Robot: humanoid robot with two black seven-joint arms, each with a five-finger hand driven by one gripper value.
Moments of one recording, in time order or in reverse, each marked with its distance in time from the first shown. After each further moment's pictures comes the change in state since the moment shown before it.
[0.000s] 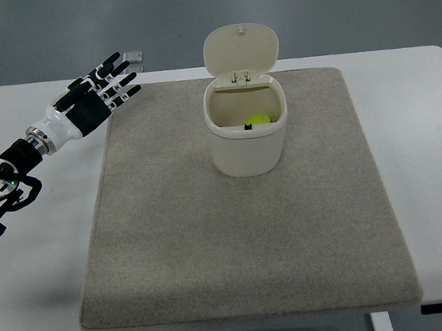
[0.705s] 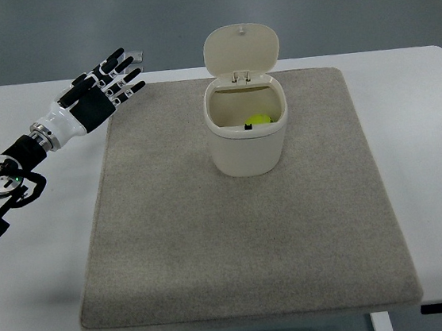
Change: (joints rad) left arm -0.007 -0.005 -0.003 -0.027 -0.015 0.030 0.002; right arm 0.000 0.000 0.000 0.000 0.000 0.000 0.000
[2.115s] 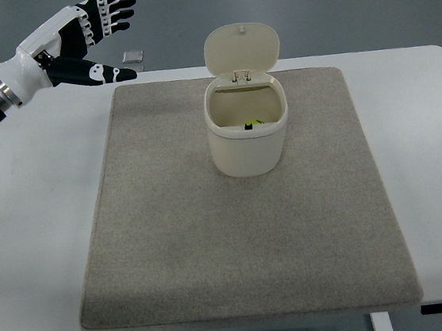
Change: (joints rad) left arm -0.105 0.280 0.184 -0.420 0.767 0.335 -0.534; right arm 0.000 0.000 0.000 0.000 0.000 0.000 0.000
